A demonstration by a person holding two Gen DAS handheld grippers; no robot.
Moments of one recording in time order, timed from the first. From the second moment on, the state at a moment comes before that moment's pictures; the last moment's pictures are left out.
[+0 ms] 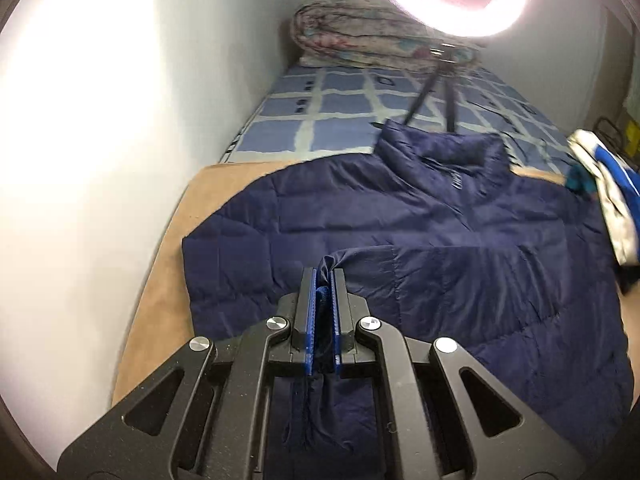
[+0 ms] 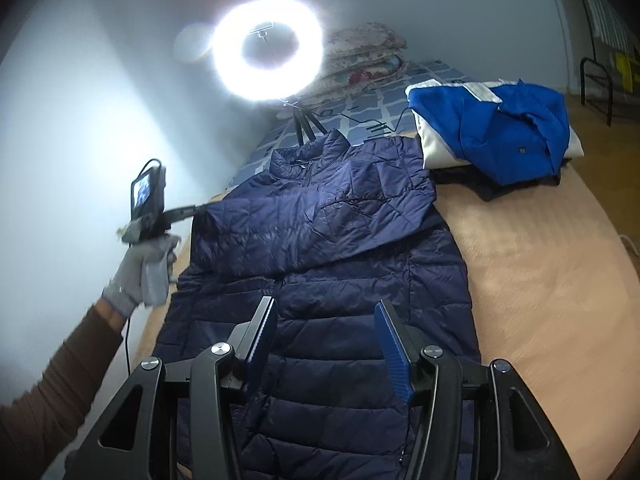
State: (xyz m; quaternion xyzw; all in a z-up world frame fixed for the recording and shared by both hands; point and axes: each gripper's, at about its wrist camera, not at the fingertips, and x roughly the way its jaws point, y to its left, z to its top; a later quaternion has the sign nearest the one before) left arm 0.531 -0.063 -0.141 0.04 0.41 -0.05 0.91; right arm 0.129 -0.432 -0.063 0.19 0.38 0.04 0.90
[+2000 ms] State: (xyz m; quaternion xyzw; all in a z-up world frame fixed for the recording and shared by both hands) left arm 0.121 0.078 -0.115 0.04 0.44 -0.02 0.90; right arm 0.025 -0.494 -0.155 0.10 0.46 -0.03 0.88
